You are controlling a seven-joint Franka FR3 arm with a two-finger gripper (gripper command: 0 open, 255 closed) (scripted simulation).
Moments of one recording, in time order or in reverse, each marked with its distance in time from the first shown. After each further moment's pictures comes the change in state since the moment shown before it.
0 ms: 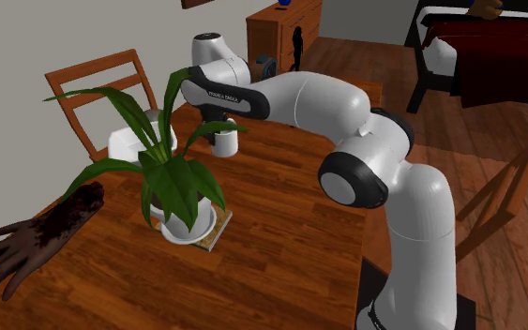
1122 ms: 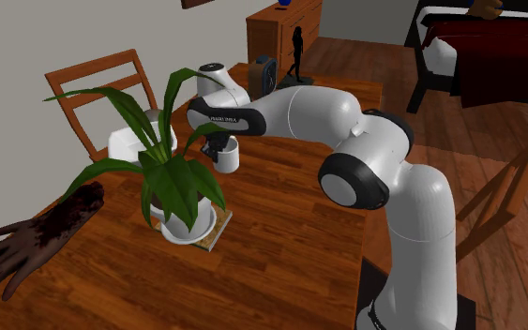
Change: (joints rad) arm 0.015 -0.003 0.005 -0.202 0.003 0.199 -0.008
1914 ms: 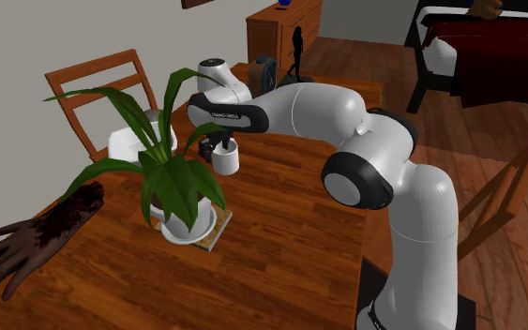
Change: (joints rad) arm 0.003 -0.021 -0.003 0.005 -0.007 -0.024 0.003
